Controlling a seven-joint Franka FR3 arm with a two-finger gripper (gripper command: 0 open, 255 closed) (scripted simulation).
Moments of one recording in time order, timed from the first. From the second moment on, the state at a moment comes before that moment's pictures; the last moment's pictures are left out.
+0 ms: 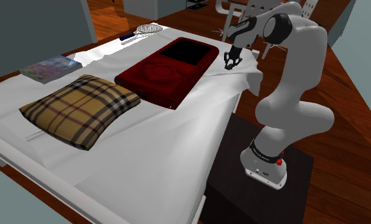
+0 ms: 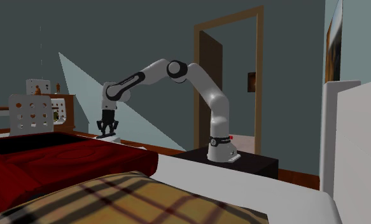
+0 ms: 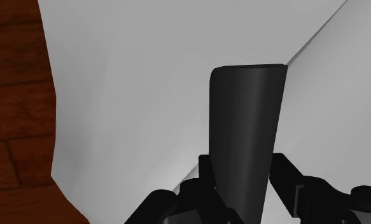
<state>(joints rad) -0.99 0.67 0.14 -1.46 -0.01 2.16 0.53</state>
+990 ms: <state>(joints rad) -0.99 0.75 0.13 -1.48 -0.02 2.25 0.53</state>
